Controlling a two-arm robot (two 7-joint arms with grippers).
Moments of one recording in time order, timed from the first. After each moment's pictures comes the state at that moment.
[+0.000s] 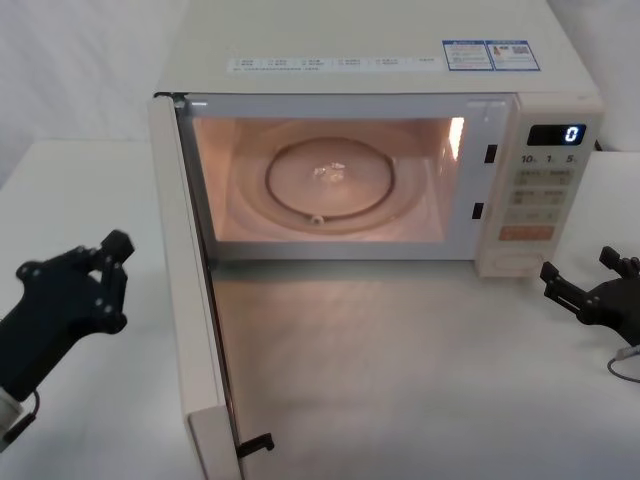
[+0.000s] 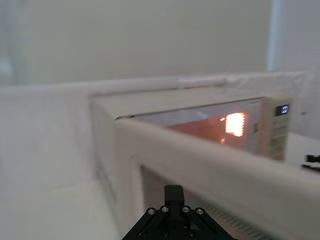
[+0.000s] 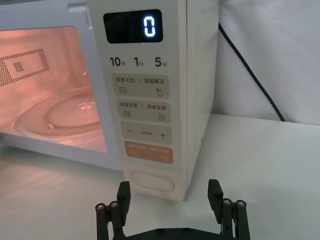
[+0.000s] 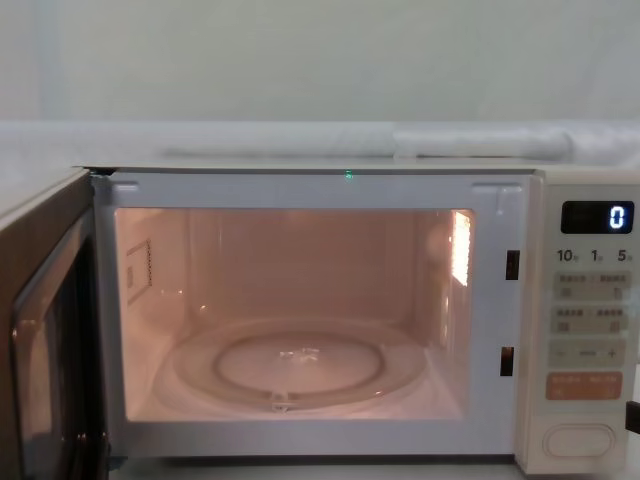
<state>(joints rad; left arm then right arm) 0.39 0.45 -0.15 -2.07 -0.48 -0.02 -0.38 0.00 0.31 -0.06 -1.60 0.34 0.10 0.34</state>
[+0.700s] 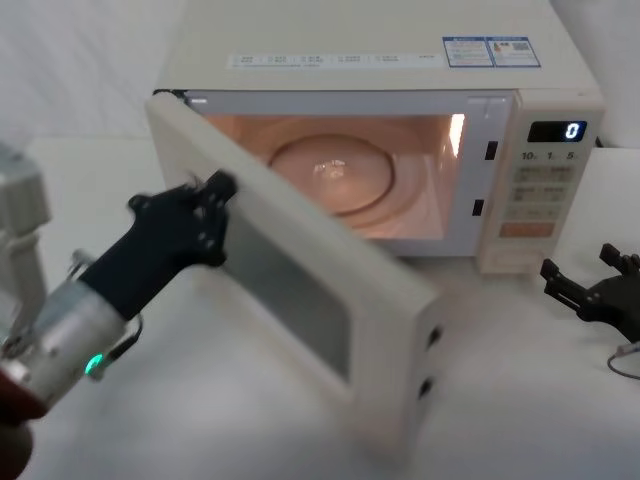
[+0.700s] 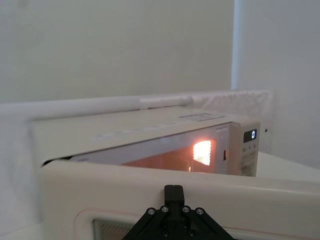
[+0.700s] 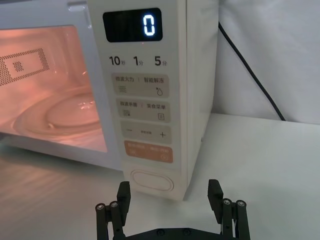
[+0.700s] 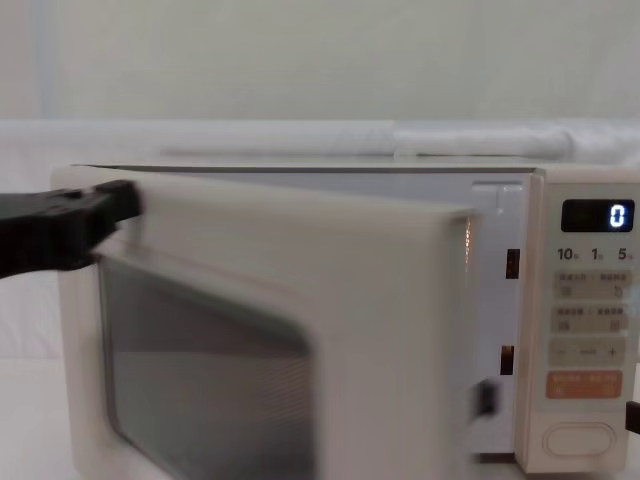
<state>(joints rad) 0.09 0.46 0.08 -1.94 -0.50 0.02 -0.38 0.00 0.31 -0.06 -1.60 0.34 0.10 0.34</state>
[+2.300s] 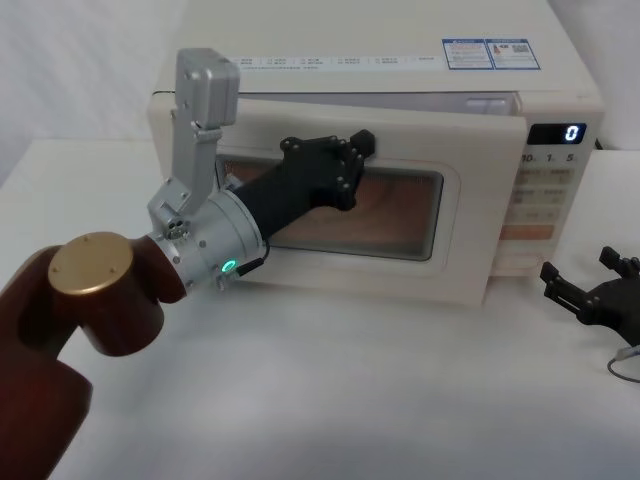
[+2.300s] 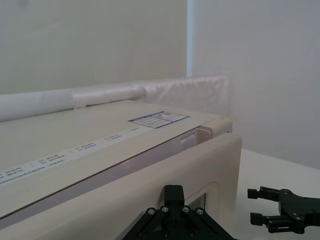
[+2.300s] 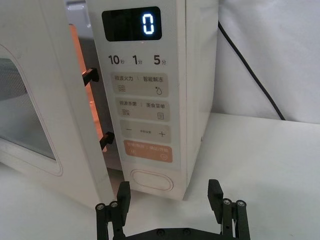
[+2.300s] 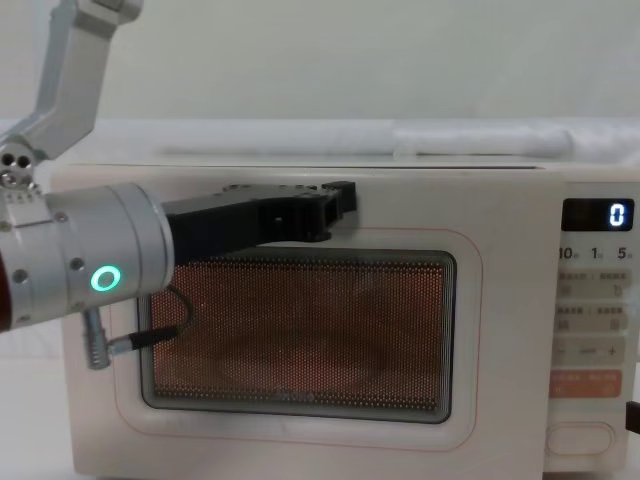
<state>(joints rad) -0.40 0.39 0.43 -1.59 -0.53 0.12 -0.44 0.00 0.31 -0.06 -1.60 0.34 0.10 0.34</state>
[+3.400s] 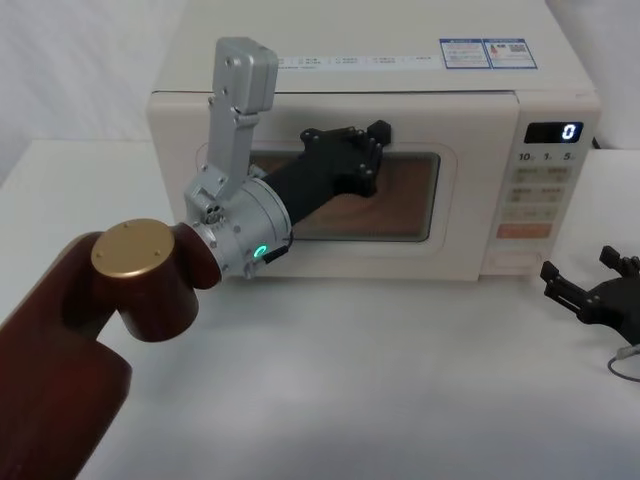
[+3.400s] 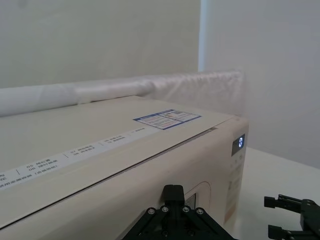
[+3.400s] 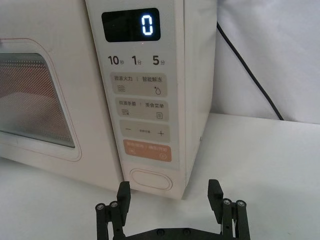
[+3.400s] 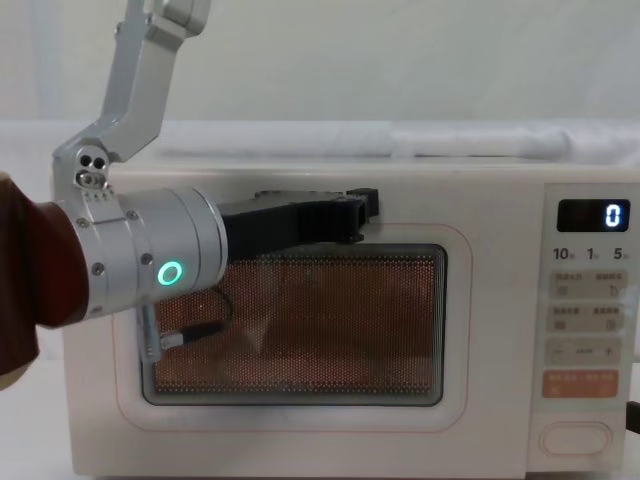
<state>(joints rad) -0.46 0.32 0.46 -1.52 -0.49 0.14 -0.36 0.00 0.31 -0.06 -1.60 0.34 0.10 0.34</state>
